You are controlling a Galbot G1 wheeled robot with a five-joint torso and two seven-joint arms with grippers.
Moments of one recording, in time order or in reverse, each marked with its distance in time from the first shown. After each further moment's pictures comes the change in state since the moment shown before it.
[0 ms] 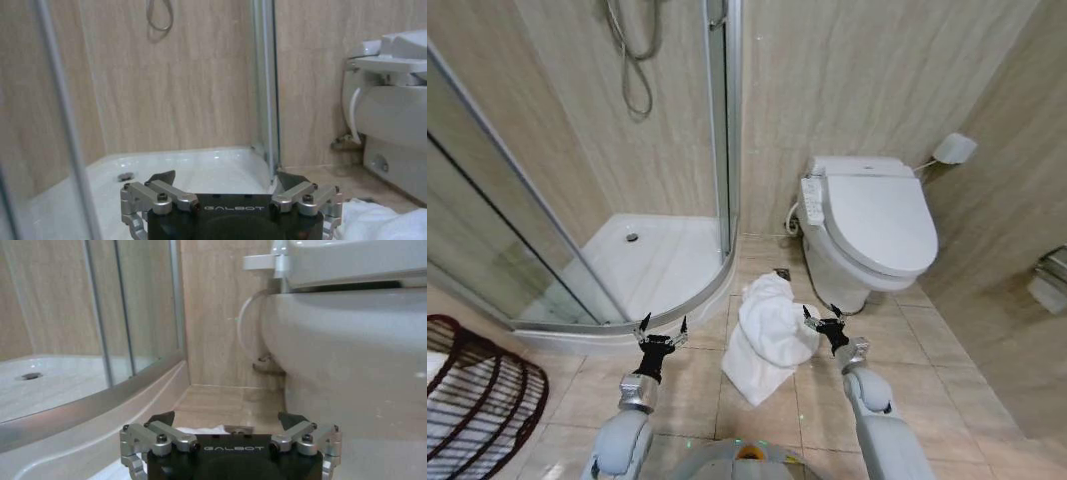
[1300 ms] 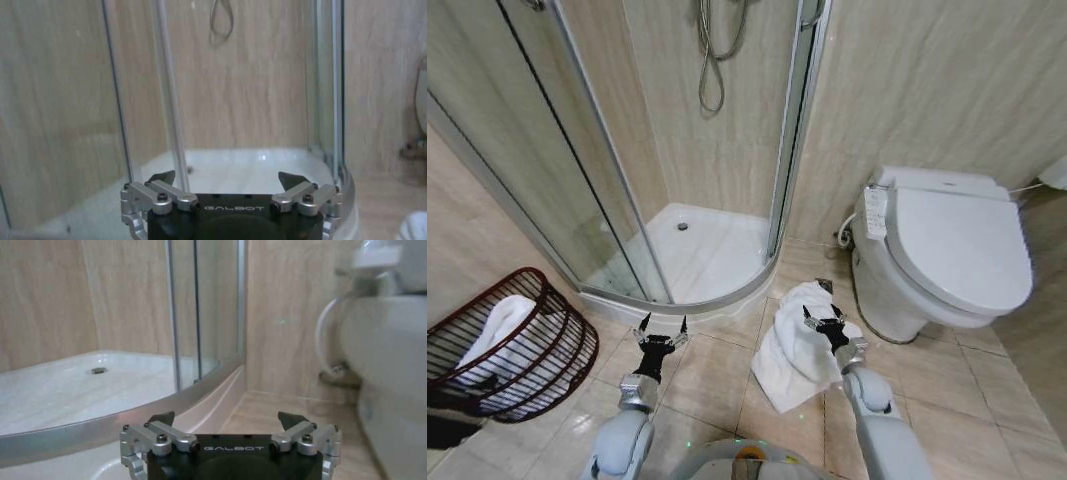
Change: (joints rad) left arm -0.004 0.015 0.000 0.019 -0.012 -0.079 -0.004; right arm -0.061 0.020 0.015 0.062 -0.024 0.013 0.020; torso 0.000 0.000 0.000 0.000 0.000
